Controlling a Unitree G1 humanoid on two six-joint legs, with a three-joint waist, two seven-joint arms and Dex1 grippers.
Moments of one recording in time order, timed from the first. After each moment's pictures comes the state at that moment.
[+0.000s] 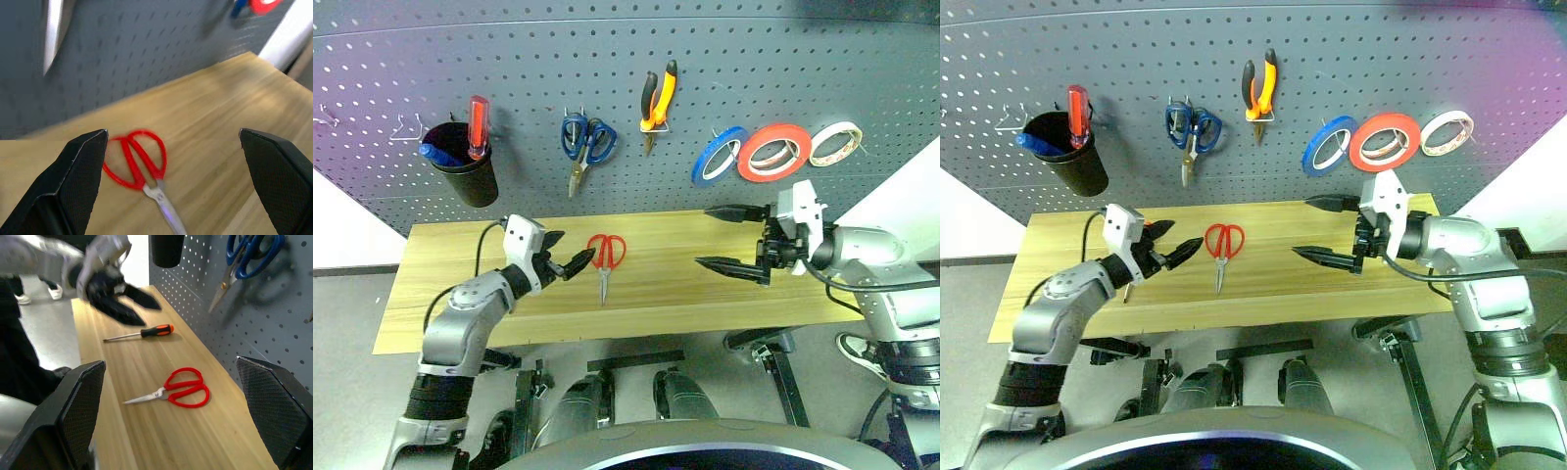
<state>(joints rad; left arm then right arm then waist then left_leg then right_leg) -0.23 0.39 0.04 -0.12 -0.40 0.52 -0.54 -0.40 -0.77 -0.07 -0.15 0.59 0.37 1.16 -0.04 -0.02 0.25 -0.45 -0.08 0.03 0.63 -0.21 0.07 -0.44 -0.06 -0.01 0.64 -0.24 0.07</state>
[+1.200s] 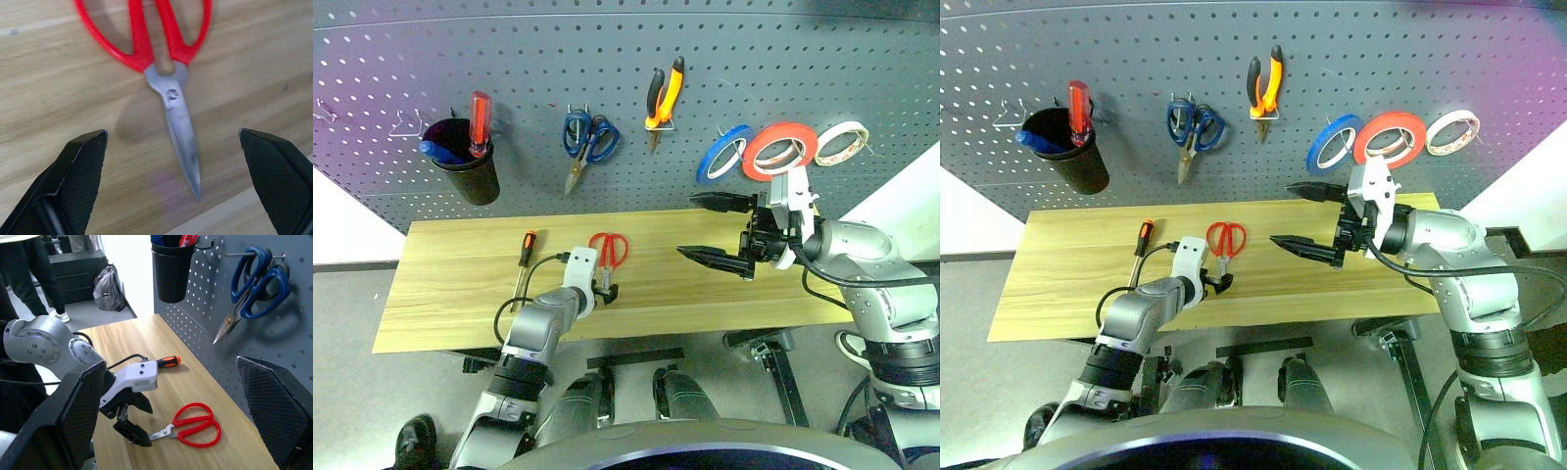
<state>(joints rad) -0.37 0.09 -0.14 0.09 -0.16 0.88 -0.17 -0.42 -0.69 -0.04 -0.26 0.61 0.44 1.05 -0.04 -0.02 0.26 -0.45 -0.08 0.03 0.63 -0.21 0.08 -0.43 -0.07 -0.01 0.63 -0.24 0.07</state>
